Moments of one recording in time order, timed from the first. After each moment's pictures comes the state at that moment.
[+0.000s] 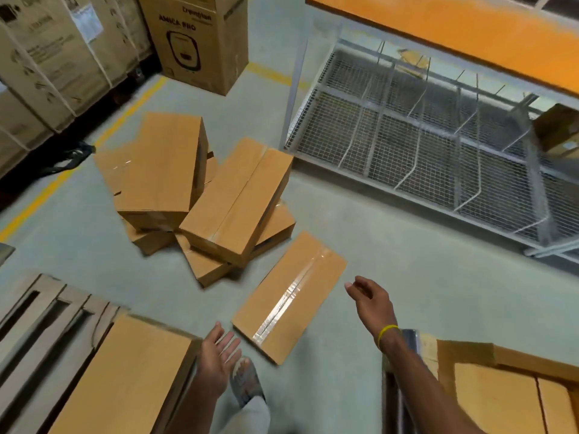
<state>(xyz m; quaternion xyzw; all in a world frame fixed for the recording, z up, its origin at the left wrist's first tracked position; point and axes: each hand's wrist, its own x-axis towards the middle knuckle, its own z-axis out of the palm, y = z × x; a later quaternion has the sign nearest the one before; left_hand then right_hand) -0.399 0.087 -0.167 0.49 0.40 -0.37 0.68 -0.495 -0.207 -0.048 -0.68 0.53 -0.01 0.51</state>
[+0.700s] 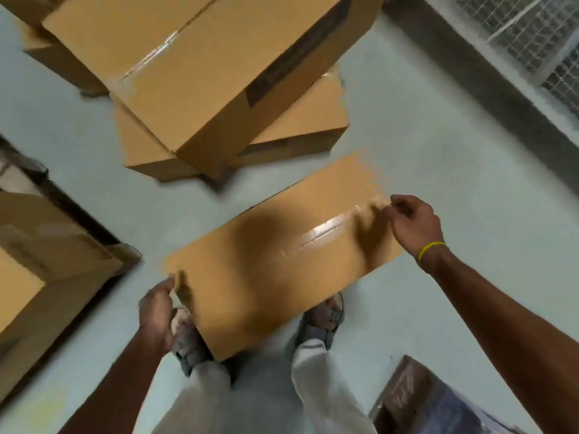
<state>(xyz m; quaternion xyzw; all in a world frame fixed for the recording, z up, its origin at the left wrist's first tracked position) -0.377 -0.038 -0.547 0.61 0.58 -0.21 0.50 -0.320 -0.458 -0.509 -0.81 0.40 0.17 0.40</state>
